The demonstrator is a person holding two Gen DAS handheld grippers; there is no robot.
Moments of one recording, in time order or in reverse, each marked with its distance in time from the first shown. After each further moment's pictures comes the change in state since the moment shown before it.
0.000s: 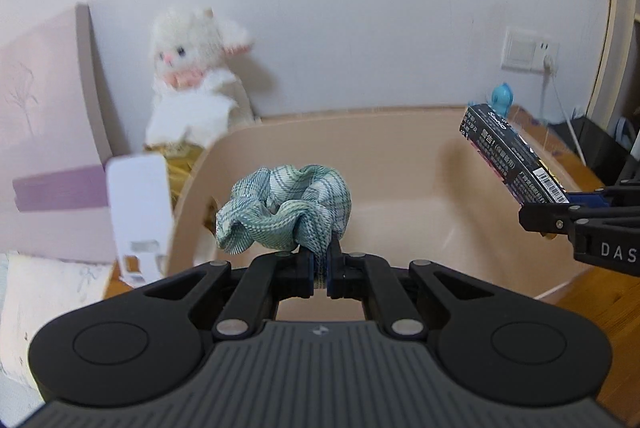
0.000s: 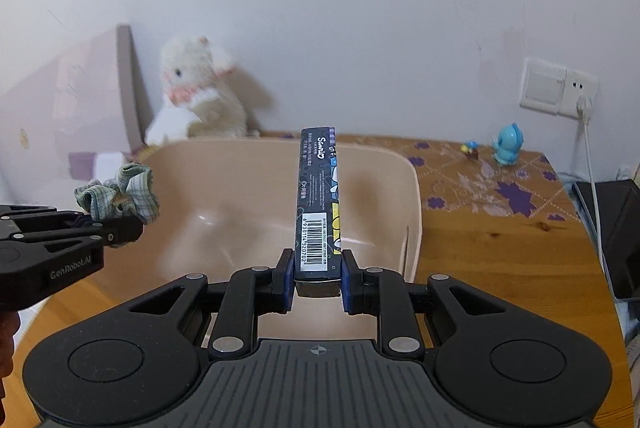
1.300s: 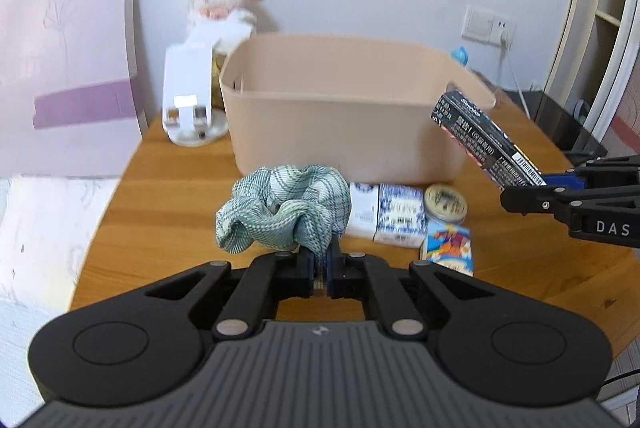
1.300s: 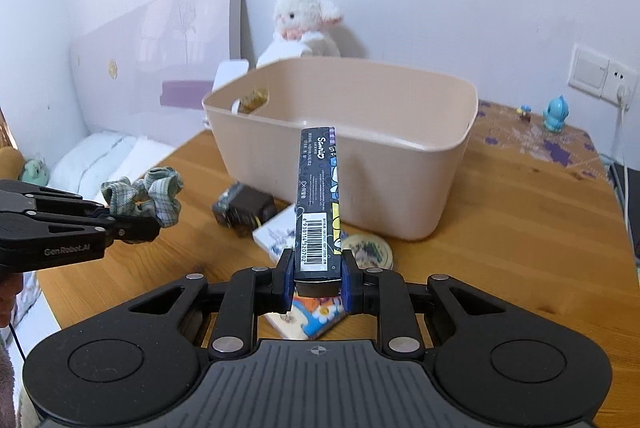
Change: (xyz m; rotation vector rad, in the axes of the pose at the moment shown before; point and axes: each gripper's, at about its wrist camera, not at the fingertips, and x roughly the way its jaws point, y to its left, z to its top) left arm -0.144 0.007 -0.116 -0.075 0.033 -0.064; right arm -0.118 0.012 -0.100 -0.159 0.023 0.216
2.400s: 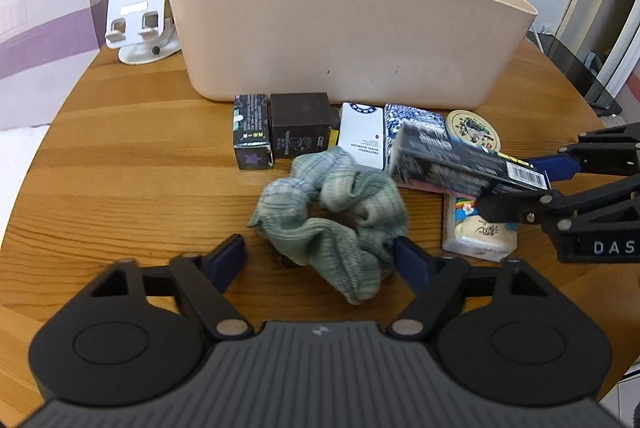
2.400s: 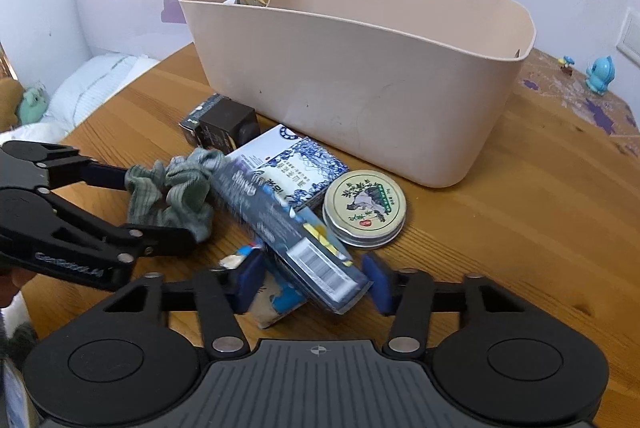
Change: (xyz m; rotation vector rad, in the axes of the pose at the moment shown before) left arm 0.095 -0.007 -0.026 -0.008 0.209 -0.044; right arm 0.078 -0.013 -0.016 -0.076 0.242 0.040
